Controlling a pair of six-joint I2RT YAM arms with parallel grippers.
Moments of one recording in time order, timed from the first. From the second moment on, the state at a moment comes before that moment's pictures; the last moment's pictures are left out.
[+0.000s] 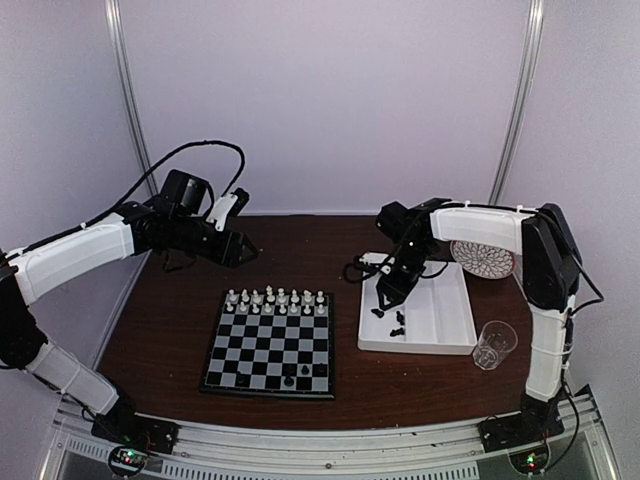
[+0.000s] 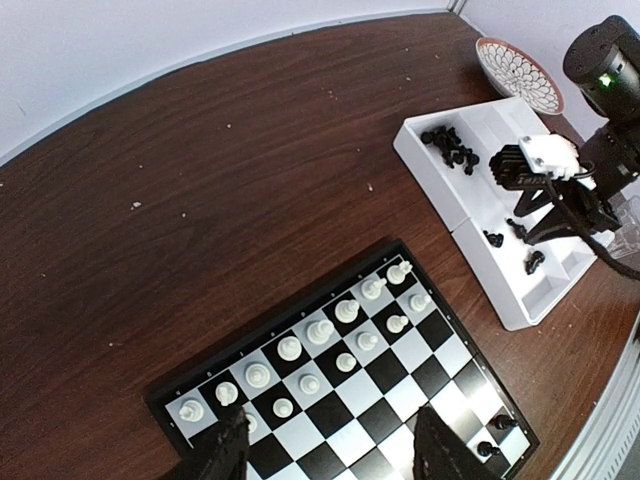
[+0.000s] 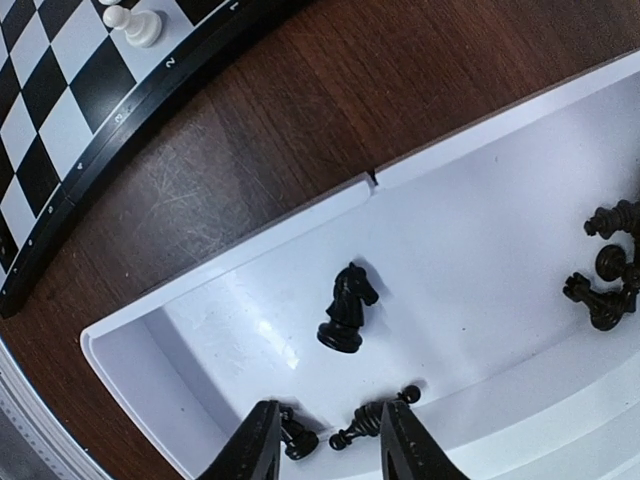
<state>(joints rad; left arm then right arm) -0.54 1.42 1.19 -0.50 0.23 -0.08 0.60 2.01 1.60 -1.00 -0.20 -0.32</state>
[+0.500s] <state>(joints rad) -0.54 1.42 1.19 -0.50 0.22 -0.08 0.65 2.08 1.60 -0.97 -0.15 -0.26</state>
